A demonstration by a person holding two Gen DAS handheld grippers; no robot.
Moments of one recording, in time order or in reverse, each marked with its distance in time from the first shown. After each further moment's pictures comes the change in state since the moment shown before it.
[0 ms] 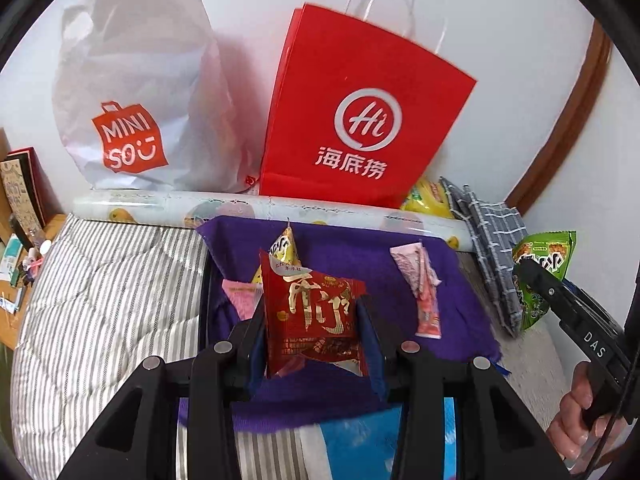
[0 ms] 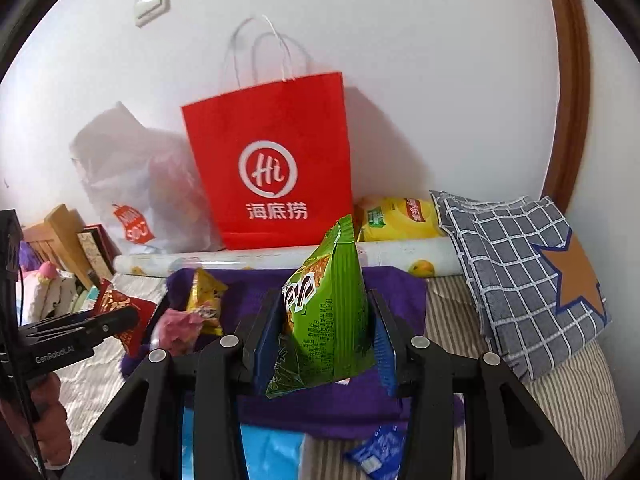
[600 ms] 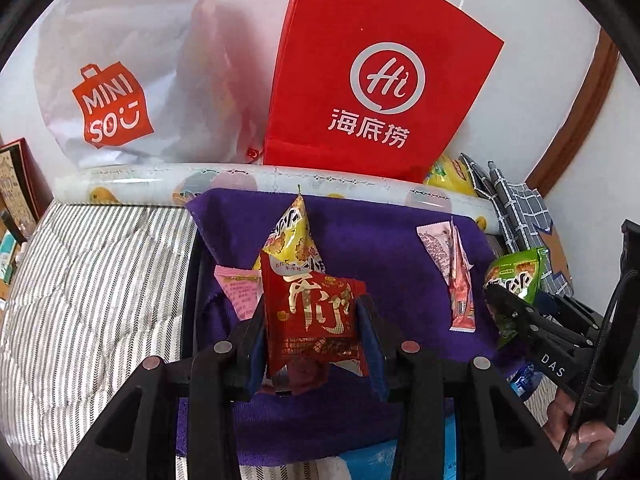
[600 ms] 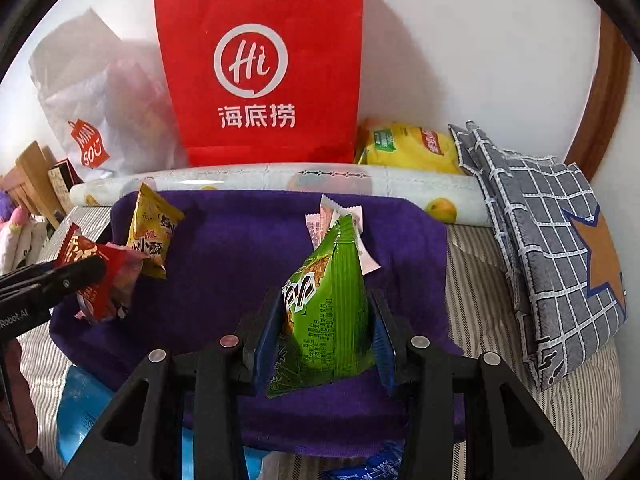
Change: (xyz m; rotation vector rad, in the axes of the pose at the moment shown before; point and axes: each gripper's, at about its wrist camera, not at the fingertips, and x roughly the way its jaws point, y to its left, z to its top) left arm 0.044 0.005 -0.012 0.023 0.040 0.026; right arm 0.077 0.005 -0.038 -0.085 0.197 -0.051
